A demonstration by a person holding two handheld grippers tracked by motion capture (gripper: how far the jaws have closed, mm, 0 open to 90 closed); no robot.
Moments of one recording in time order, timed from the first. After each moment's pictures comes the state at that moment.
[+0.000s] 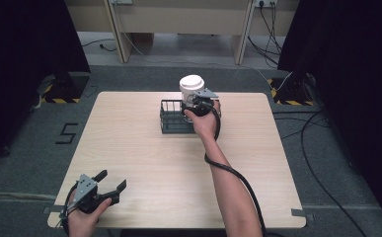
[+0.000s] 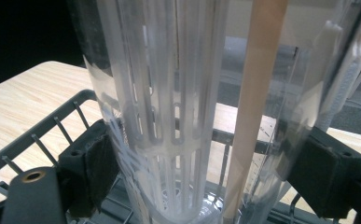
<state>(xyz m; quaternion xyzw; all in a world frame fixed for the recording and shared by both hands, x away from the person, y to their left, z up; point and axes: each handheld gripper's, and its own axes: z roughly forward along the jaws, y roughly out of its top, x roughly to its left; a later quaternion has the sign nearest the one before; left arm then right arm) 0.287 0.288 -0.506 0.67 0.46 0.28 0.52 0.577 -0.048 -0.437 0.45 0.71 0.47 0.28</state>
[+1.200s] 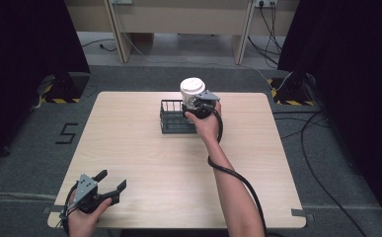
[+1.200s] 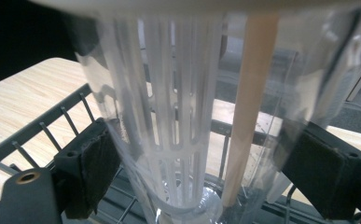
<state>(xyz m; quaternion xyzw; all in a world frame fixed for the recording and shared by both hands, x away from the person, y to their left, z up) 0.287 0.288 -0.506 0.67 0.46 0.29 0.52 0.568 -0.054 -0.437 0.44 0.71 0.47 0.28</state>
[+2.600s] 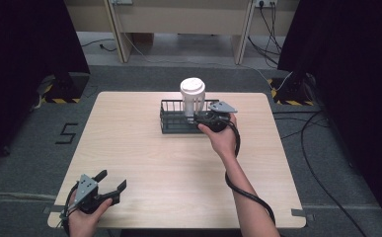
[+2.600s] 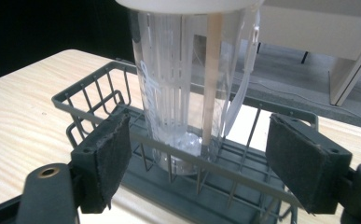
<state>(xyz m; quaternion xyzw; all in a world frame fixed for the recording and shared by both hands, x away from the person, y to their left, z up) 0.286 0.287 -0.506 0.67 0.46 0.29 0.51 0.503 -0.097 -0.420 0.42 0.72 0.47 0.28</state>
